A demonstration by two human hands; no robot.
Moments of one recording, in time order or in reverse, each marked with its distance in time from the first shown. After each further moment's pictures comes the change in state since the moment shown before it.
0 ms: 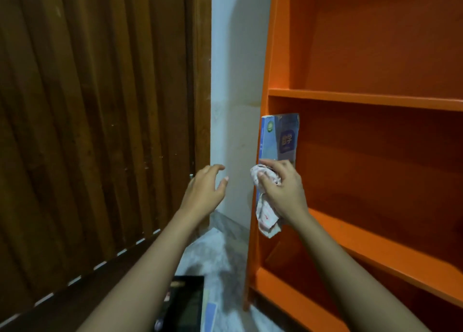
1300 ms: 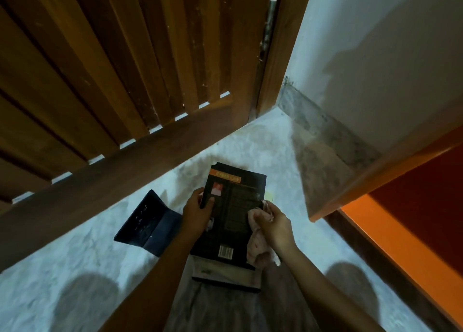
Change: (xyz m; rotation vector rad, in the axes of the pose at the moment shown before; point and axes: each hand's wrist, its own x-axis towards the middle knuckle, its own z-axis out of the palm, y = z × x) left_hand -0.199 -0.353 0.174 -0.421 -0.143 -1.059; right_hand -0.259 0.191 0.319 0.091 -0.730 0.903
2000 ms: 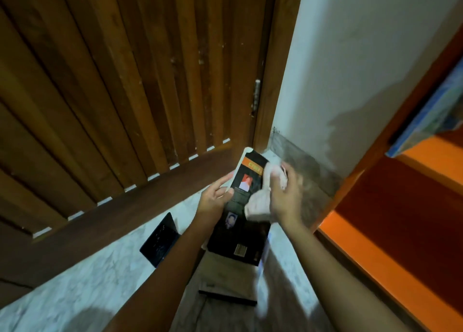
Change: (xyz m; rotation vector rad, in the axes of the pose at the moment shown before) left_hand -0.085 0.137 -0.030 -0.447 -0.211 0.252; right_hand -0.054 -0.151 -0.075 0.183 0.408 -0.378
